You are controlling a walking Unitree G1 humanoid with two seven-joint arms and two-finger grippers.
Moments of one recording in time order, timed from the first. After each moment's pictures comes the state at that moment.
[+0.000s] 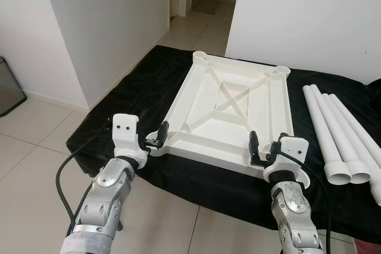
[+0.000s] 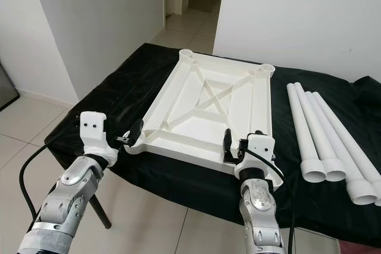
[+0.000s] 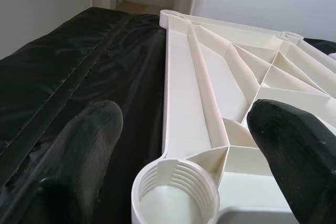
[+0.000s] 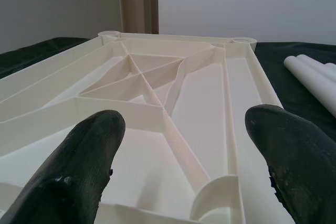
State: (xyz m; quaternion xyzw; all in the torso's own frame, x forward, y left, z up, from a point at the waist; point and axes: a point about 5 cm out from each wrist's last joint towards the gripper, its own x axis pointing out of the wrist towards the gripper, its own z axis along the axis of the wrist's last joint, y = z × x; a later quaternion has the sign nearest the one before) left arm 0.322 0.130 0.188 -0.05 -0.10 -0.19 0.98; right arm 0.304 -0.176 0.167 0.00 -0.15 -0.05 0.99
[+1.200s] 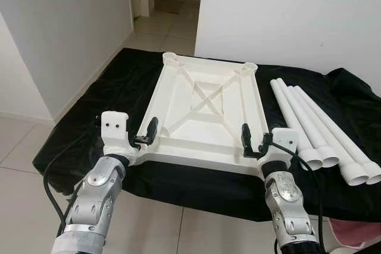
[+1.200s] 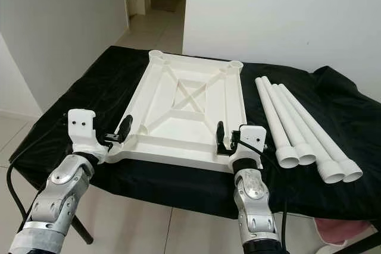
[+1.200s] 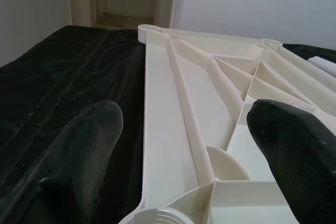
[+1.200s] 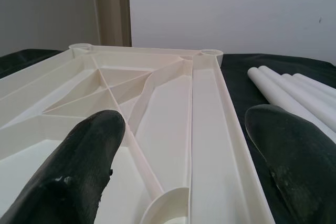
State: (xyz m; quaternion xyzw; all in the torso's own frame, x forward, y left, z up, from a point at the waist) left arm 0.322 0.150 0.192 -0.03 -0.12 -0.15 0.98; right arm 0.319 -0.163 0.172 0.00 -0.16 -0.02 0.99
